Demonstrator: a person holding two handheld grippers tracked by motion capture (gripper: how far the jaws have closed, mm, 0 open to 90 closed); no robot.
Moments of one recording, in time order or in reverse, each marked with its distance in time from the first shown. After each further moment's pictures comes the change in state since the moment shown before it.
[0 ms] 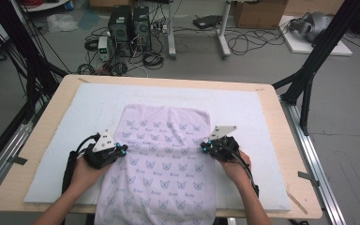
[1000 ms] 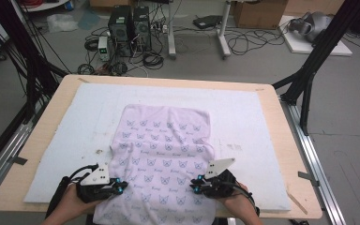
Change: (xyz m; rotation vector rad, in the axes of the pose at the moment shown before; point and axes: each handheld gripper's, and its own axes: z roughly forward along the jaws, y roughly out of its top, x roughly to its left) left arm -0.059 -0.046 -0.047 0.062 -0.364 0.112; right arm 0.085 -0.037 -0.020 -0.047 0.344 -0.071
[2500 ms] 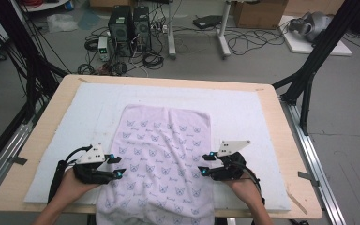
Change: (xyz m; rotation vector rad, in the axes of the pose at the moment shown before) left arm 0.051 0.015 -0.007 -0.090 0.118 -0.094; right arm -0.045 0.008 -0.029 -0.103 -0.129 0.086
